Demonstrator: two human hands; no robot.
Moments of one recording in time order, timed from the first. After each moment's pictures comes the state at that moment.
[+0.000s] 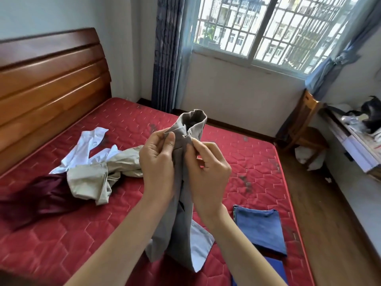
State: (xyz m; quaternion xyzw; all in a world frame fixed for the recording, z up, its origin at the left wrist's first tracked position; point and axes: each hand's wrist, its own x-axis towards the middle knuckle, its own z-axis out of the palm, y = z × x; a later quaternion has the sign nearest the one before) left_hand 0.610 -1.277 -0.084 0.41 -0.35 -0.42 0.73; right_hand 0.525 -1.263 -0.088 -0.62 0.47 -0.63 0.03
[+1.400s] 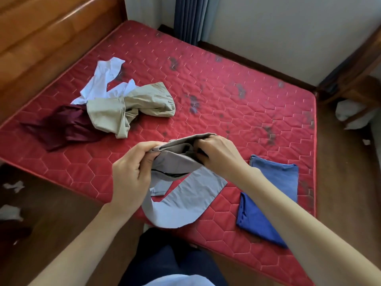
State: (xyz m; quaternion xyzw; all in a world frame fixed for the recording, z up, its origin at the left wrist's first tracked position) left_hand 0.661 -1.186 -0.205 0.58 -0.60 -0.10 0.53; right_hand 0.468 -1.280 -0.195 -0.90 0.43 -0.06 0.09
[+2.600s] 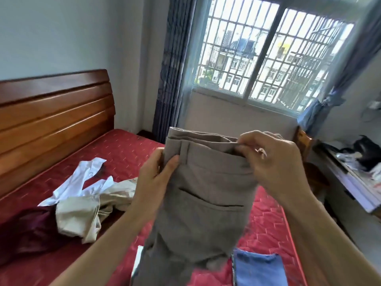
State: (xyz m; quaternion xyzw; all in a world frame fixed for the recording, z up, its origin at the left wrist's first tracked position) left_hand 0.628 -1.304 -0.061 0.40 -0.56 -0.31 0.66; right_hand 0.413 -1.300 0.034 -0.77 0.49 -0.40 -0.10
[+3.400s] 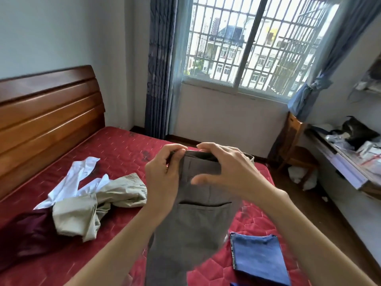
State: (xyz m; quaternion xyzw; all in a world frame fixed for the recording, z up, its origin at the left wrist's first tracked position) left_hand 0.589 -1.296 -0.057 0.45 -0.56 -0.18 0.67; right_hand 0.425 -1.297 0.001 -0.85 0.48 -0.21 0.01
